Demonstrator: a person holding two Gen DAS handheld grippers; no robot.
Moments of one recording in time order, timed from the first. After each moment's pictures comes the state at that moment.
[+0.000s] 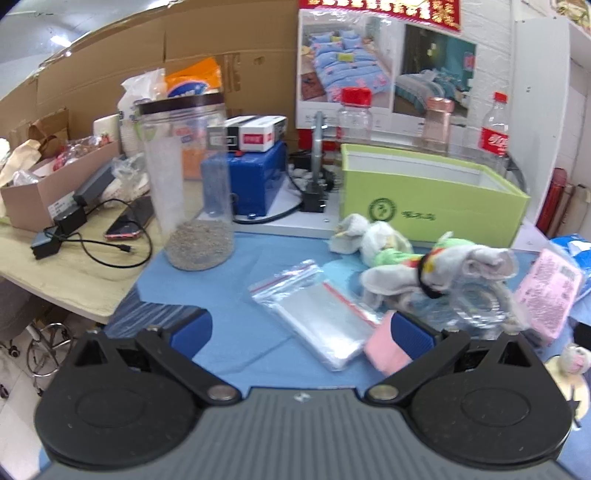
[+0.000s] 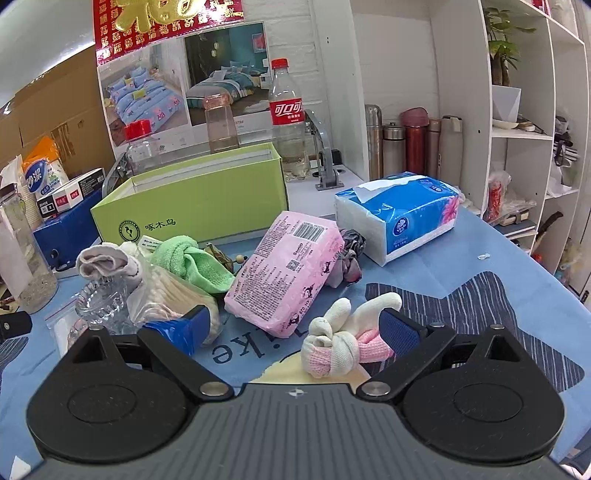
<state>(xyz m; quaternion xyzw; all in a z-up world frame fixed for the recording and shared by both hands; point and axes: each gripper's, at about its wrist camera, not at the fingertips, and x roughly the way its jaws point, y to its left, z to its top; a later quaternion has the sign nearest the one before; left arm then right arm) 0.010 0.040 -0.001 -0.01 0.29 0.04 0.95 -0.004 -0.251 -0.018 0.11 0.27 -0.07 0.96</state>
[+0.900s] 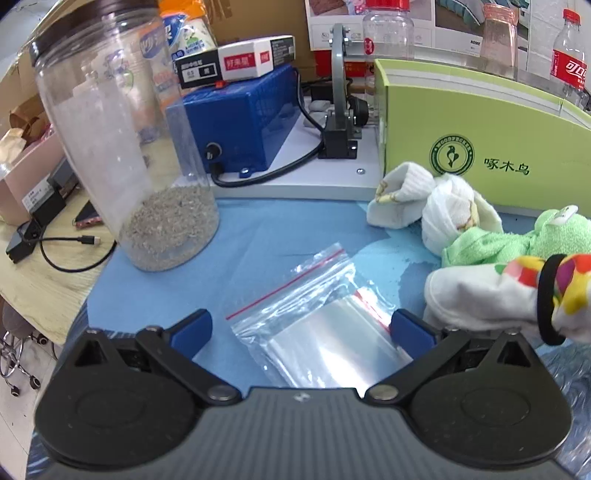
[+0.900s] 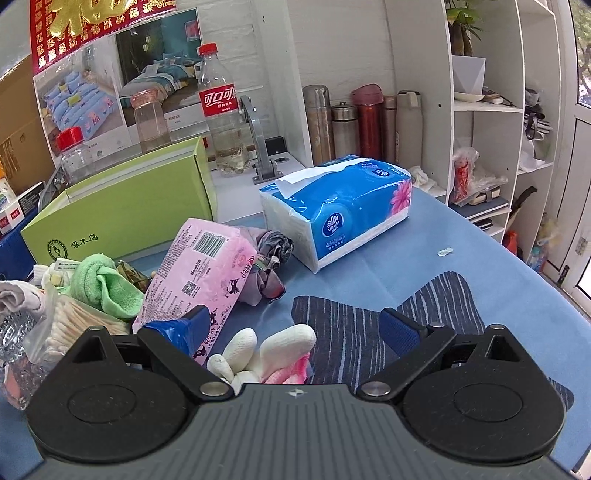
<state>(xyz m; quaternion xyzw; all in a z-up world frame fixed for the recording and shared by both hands) 0.134 0.028 -0.058 0.02 0.39 0.08 0.92 0.028 -0.306 -0.036 0.14 0.29 -0.12 0.94</state>
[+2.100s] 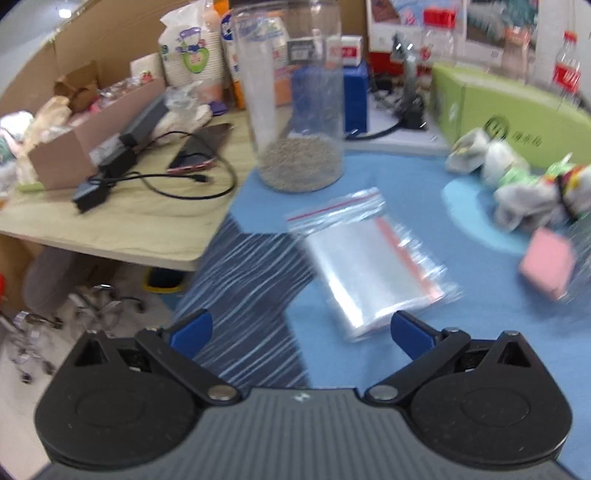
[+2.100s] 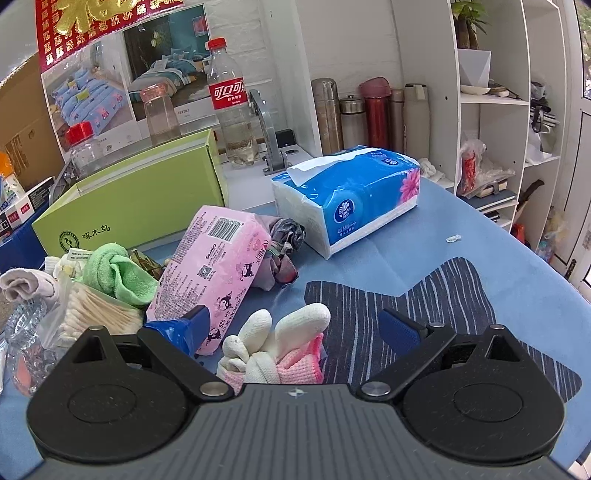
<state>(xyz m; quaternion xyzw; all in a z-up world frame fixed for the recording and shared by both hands) 0.020 0.131 -0.043 0.00 0.39 0.06 0.92 0.021 -0.297 -0.037 0.14 0.29 -0.11 0.94</state>
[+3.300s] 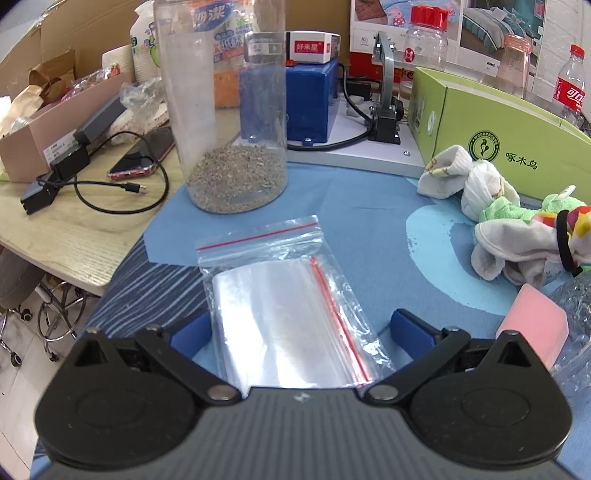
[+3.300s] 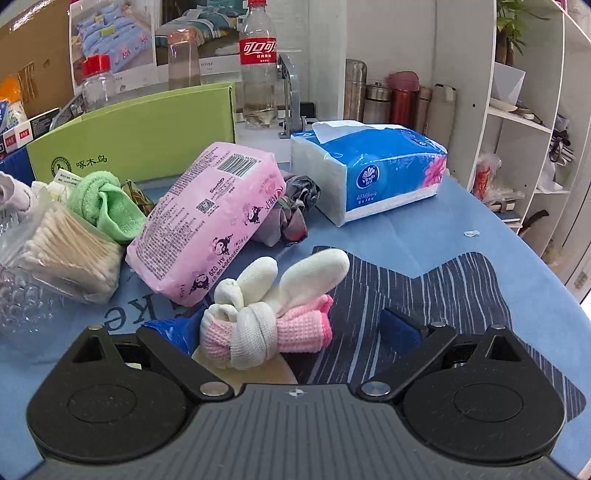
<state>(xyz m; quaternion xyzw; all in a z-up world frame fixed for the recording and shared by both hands) 0.076 0.090 -0.070 -0.03 0.38 0.07 0.92 0.029 -0.284 -0.066 0.05 0.33 -0.10 0.94</state>
